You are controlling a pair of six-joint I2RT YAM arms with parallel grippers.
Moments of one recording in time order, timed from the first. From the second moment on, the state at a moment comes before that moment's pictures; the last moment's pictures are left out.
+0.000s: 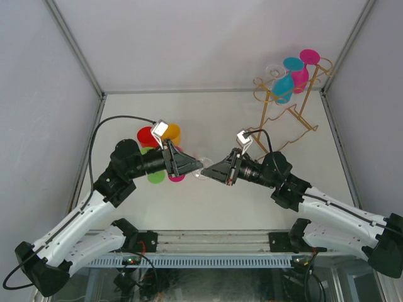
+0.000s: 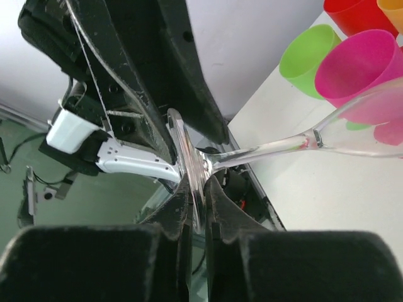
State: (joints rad) left arm -0.64 0.83 0.80 -0.03 0.59 -0.75; right arm 0.90 0.95 0.66 0.30 -0.32 0.93
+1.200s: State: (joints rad) left arm -0.63 0.81 0.96 -0.44 0.28 -0.53; right arm 1.57 0.90 0.41 0.02 0.32 -0.87
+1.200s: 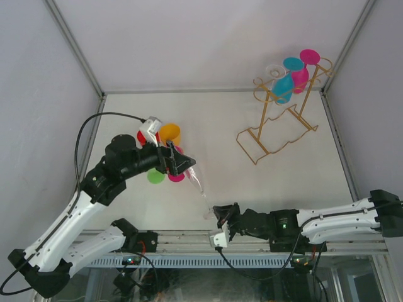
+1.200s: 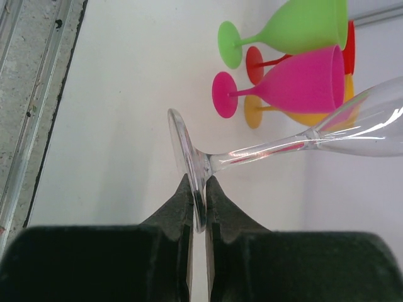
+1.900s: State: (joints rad) left arm -0.62 0.90 1.08 -0.70 0.55 -0.26; right arm 1.64 0.92 0.37 0.07 0.40 -1.00
